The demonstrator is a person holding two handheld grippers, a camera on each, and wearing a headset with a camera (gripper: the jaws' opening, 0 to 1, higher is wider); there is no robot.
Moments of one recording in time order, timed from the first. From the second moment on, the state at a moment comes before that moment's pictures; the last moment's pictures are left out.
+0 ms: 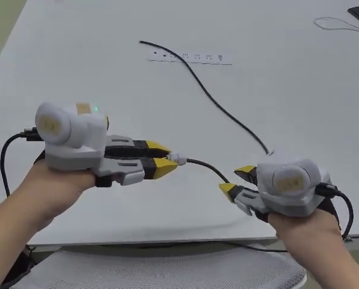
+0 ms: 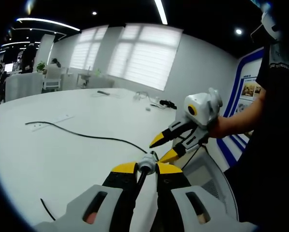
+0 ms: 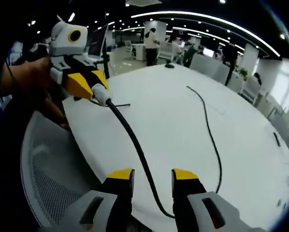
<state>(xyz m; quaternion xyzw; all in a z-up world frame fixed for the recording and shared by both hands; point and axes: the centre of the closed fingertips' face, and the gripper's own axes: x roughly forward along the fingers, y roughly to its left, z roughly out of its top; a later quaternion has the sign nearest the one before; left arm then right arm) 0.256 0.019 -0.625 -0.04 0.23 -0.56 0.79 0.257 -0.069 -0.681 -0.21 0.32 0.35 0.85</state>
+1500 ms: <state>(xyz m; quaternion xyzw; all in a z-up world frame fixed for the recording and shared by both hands) 0.257 0.016 -0.620 -0.03 0.22 -0.56 0.80 0.261 0.003 -0.639 -0.31 0.23 0.44 0.81</state>
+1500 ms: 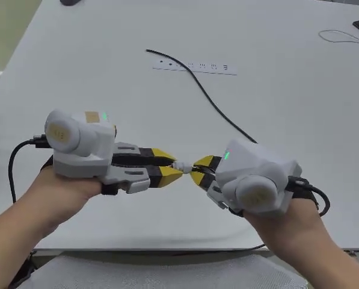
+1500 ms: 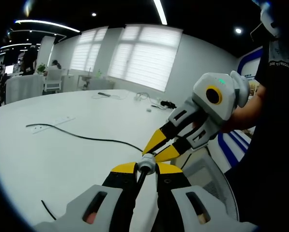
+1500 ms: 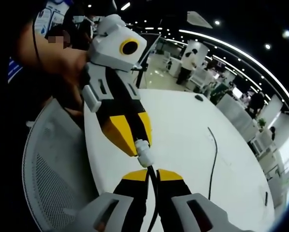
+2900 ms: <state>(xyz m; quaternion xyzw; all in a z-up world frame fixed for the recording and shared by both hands) 0.255 0.013 -0.617 -0.03 0.21 -0.56 0.80 0.262 -0.064 -0.702 -0.15 0.35 0.33 0.86</state>
